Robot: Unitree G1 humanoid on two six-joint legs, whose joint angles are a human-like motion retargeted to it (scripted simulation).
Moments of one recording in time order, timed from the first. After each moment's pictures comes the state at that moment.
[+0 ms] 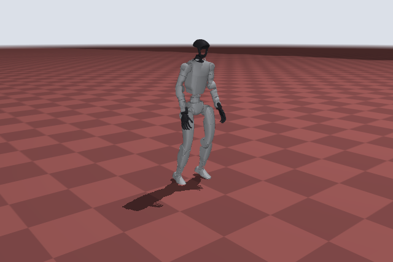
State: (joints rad) left arm -0.04 0.24 -0.27 1.06 0.01 0.06 0.19; right arm 0.03 -0.28 0.31 0.90 0.13 0.00 -0.30; waist 0.12 -0.08 0.15; left_leg -0.02 -0.02 0.10 0.30 -0.12 -0.10; right_leg -0.02 -0.10 -0.03 0.37 -0.09 0.12
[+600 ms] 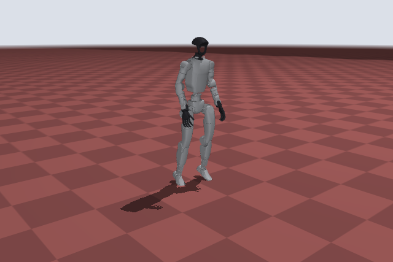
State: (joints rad) left arm 0.02 0.27 -0.32 1.06 0.03 0.06 0.15; right arm 0.09 -0.29 0.32 0.87 0.11 0.01 -0.26; waist 0.14 -0.08 0.07; left_leg 0.03 -0.01 0.06 0.11 0.20 -0.15; right_leg 0.06 -0.10 -0.05 0.14 0.27 0.16
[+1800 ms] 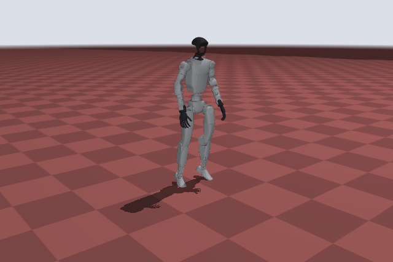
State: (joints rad) left arm 0.06 0.33 -0.42 0.94 0.07 0.00 0.08; right arm 0.10 -0.32 0.37 0.91 0.10 -0.01 -0.22; waist 0.10 -0.04 0.07; left_leg 0.10 0.04 0.21 -0.01 0.26 -0.20; right_leg 0.07 -0.10 -0.10 0.03 0.32 0.16
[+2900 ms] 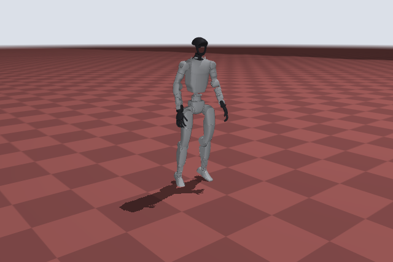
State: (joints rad) left arm -0.01 0.36 -0.46 1.03 0.18 0.00 0.09; right arm 0.11 -0.31 0.35 0.95 0.08 -0.03 -0.23; waist 0.07 -0.04 0.07; left_leg 0.12 0.03 0.16 -0.02 0.19 -0.20; right_leg 0.09 -0.09 -0.14 0.05 0.30 0.14
